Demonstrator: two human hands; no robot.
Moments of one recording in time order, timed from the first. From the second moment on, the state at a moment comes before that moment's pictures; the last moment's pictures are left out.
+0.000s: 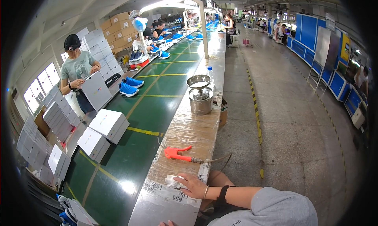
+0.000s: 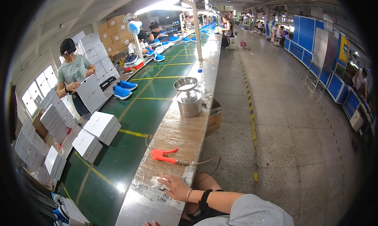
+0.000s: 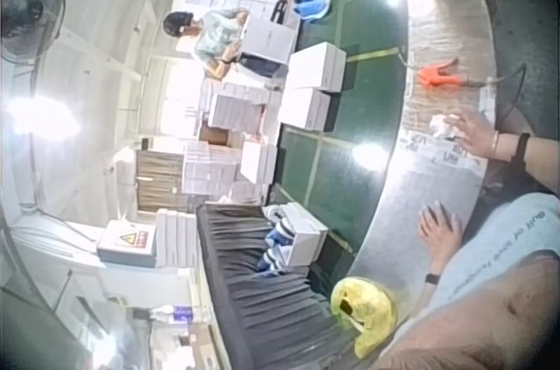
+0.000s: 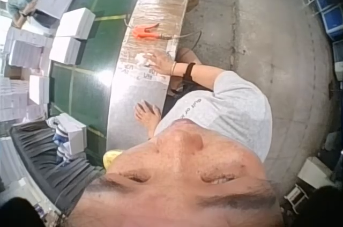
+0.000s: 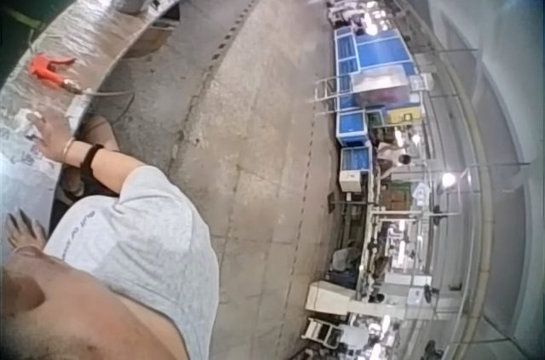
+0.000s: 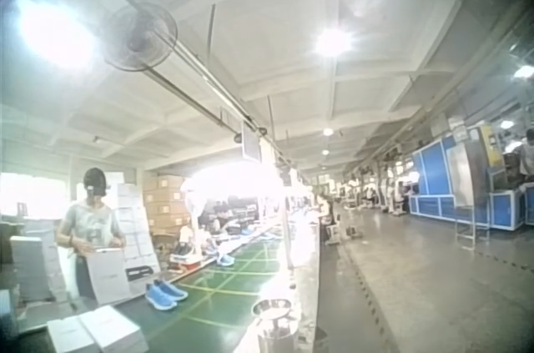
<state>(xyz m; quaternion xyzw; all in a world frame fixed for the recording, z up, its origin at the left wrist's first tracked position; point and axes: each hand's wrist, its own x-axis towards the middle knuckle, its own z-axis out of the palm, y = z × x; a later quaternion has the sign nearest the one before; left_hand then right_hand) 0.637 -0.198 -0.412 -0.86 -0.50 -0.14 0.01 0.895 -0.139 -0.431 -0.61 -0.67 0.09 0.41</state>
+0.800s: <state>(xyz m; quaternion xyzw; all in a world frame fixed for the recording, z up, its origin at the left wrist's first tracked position) 0.636 -0.197 -0.409 -0.86 -0.50 -0.13 0.01 0.895 -0.139 -0.430 -0.61 -0.67 0.09 0.41</state>
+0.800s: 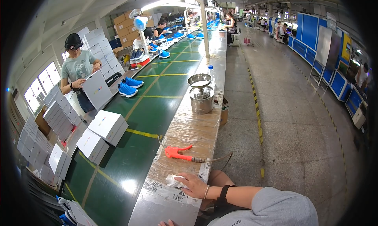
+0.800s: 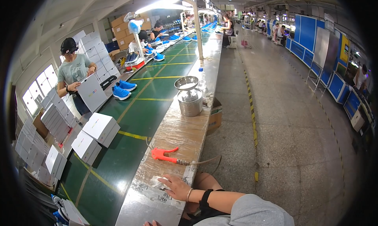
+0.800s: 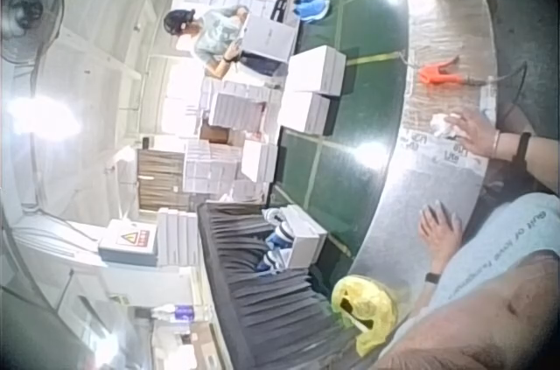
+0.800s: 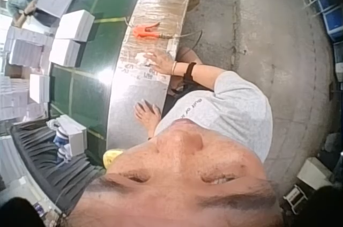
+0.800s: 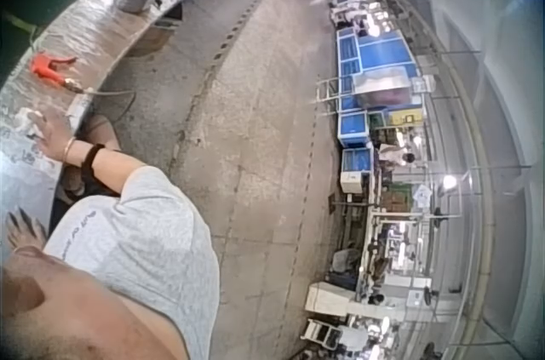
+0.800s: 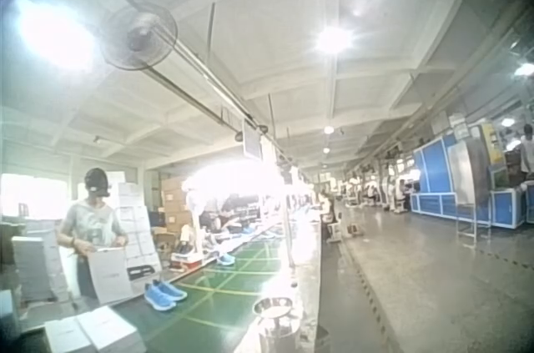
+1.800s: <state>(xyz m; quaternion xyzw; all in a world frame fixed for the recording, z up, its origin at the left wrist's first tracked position) 0.636 -0.197 -0.413 -0.86 -0.49 -0.14 -0.01 0.895 -0.139 -0.431 -0.60 -0.68 0.09 0.42</state>
